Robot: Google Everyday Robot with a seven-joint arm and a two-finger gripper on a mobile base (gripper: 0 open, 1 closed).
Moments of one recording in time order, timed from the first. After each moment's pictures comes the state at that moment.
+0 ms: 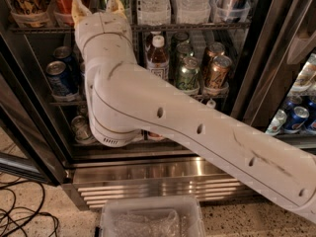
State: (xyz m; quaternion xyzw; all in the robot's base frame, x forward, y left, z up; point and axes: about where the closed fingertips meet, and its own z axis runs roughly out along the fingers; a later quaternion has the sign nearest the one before) arm 0.598 0.100 1.073 -0.10 0.62 0.07 0.78
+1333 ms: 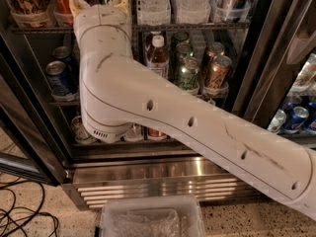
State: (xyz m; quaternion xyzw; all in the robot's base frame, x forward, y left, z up) arm 0.606 0.092 1.083 -0.08 0.62 0.04 0.78
